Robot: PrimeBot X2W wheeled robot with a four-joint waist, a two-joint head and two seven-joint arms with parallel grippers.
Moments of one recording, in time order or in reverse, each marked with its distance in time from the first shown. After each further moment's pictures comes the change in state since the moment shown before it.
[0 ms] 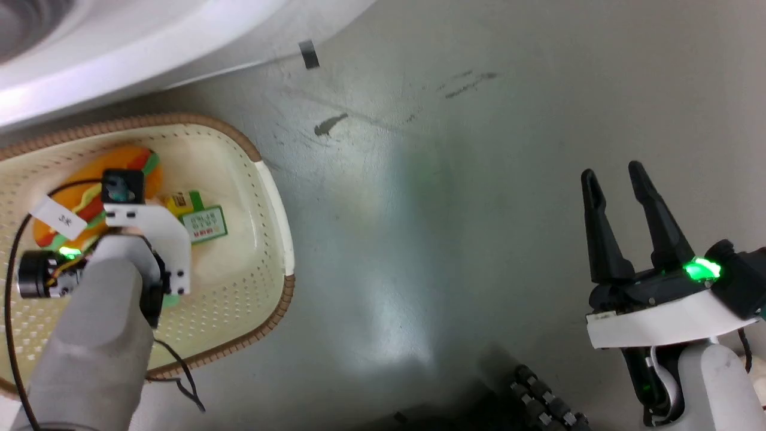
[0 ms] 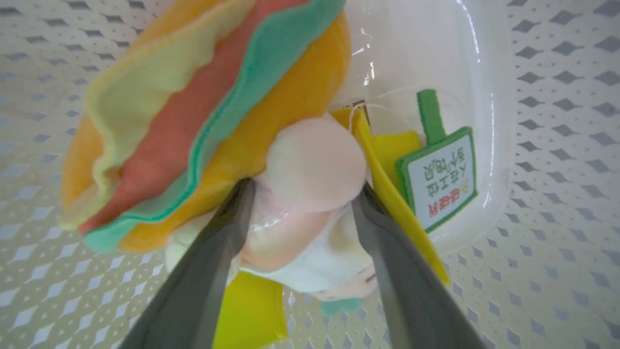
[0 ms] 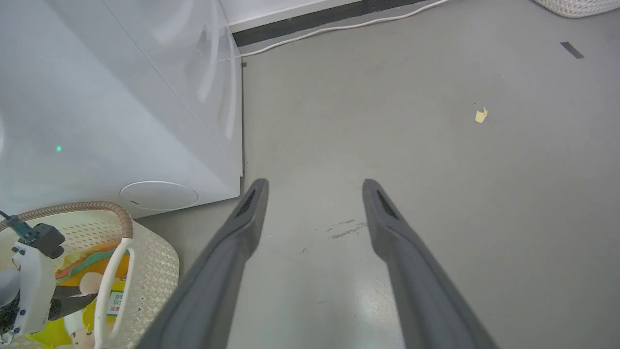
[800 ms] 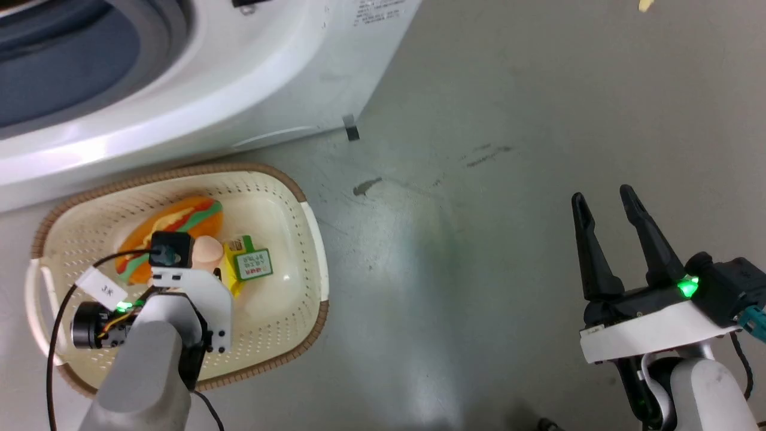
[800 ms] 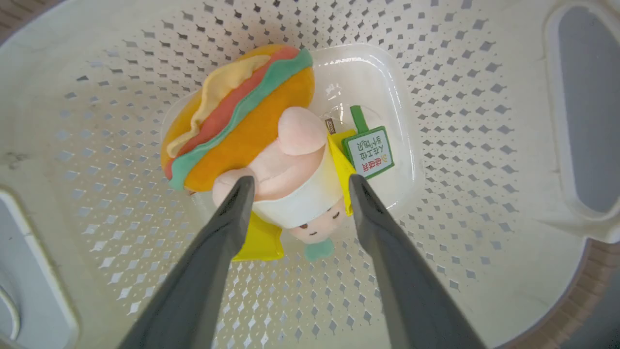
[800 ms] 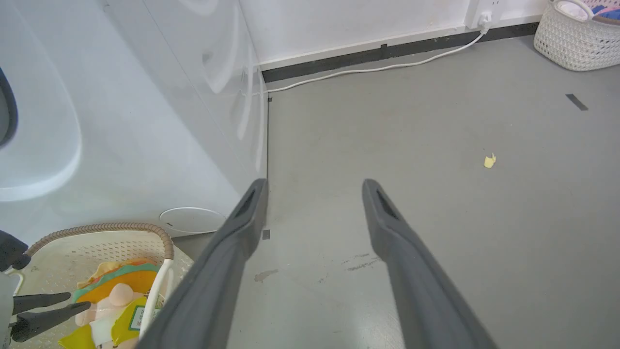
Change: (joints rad) left arm 0.226 -0.079 0.076 -0.189 0.047 -0.057 -0.080; right arm 0.036 0.000 0.002 0.010 -0.068 0.000 0.048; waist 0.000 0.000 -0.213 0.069
